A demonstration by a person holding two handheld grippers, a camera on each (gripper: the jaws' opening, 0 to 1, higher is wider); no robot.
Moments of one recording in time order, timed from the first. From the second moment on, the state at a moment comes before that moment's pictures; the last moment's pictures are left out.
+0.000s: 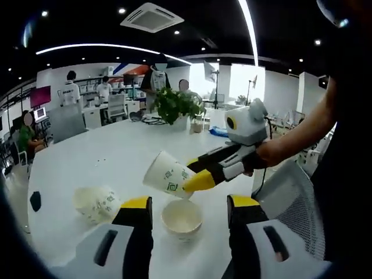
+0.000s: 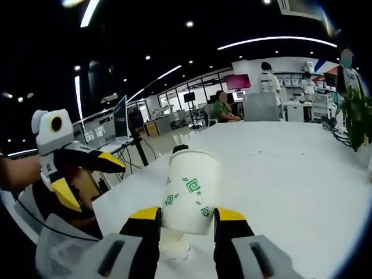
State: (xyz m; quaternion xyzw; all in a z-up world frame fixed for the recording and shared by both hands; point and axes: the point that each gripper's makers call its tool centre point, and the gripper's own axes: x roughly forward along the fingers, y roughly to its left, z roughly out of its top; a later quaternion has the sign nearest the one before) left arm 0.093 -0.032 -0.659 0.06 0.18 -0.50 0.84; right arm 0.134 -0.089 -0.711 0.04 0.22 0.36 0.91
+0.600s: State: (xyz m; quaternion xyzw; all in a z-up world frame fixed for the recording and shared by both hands) left arm 0.095 -0.027 -0.653 0.06 0.20 -0.53 0.82; right arm 0.107 -0.064 -0.702 -0.02 0.18 0.44 0.88
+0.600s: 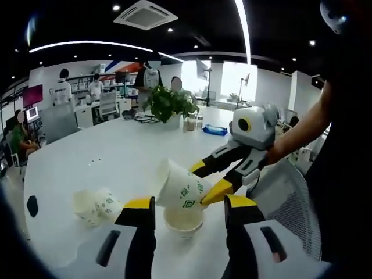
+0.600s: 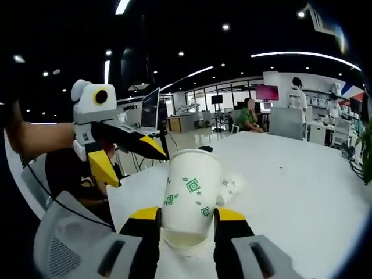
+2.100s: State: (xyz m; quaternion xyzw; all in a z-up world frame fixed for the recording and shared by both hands) left arm 0.077 -0.038 -0.659 0.06 0.22 -0.59 0.78; right arm 0.088 -0.054 -0.715 -0.11 0.17 0.47 0.86
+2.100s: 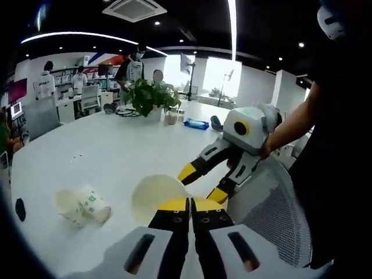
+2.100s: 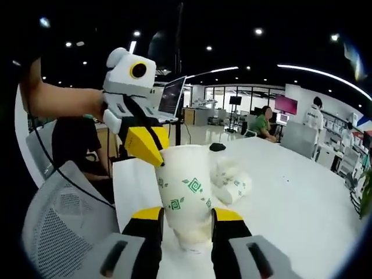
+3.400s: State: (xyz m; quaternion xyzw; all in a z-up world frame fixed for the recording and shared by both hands) left arm 0.087 -0.047 -0.677 0.14 0.22 -0.58 0.77; right arm 0.091 -0.089 -0.725 -0.05 0.19 0.40 0.89
